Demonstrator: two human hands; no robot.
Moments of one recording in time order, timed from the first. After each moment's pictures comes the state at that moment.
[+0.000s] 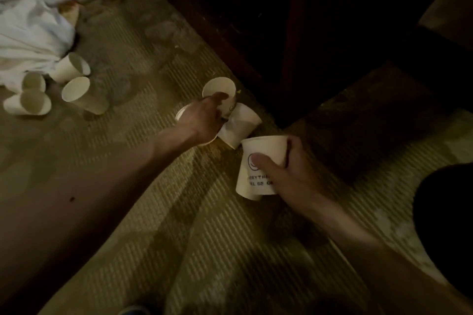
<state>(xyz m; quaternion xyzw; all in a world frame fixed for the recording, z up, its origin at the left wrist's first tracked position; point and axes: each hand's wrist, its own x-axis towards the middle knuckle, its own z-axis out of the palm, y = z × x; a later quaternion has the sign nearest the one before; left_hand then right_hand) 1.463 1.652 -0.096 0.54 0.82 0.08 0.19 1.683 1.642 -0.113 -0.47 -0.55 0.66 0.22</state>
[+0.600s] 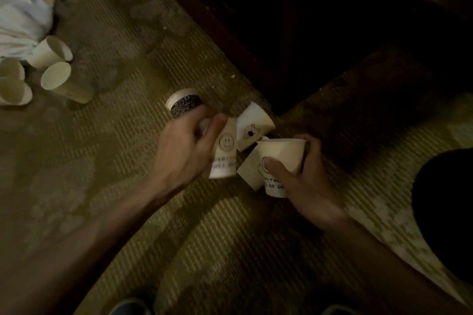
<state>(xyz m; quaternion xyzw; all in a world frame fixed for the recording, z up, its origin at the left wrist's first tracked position) 1.508 1.577 -0.075 0.53 0.77 0.31 0.17 1.713 1.632 -0.143 -0.48 -0.53 0.66 0.24</state>
